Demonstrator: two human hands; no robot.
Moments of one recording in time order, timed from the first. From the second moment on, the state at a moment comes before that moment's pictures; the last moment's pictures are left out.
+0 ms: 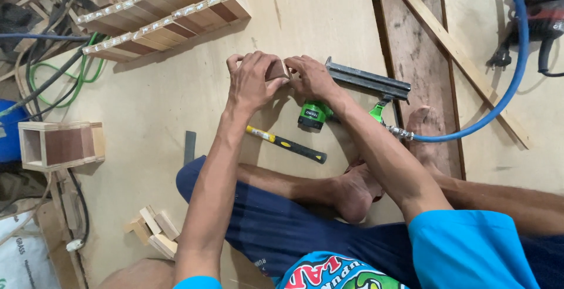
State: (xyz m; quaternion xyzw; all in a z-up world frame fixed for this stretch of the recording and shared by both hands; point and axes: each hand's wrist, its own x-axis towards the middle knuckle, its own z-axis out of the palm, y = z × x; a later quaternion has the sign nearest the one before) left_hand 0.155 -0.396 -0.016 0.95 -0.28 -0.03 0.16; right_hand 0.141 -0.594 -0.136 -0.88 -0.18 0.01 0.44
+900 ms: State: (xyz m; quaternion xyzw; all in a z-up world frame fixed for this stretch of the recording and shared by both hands) left_hand 0.148 -0.401 -0.017 0.95 -0.25 -0.03 0.16; right_hand 0.139 -0.593 -0.128 -0.87 -0.16 0.01 0.46
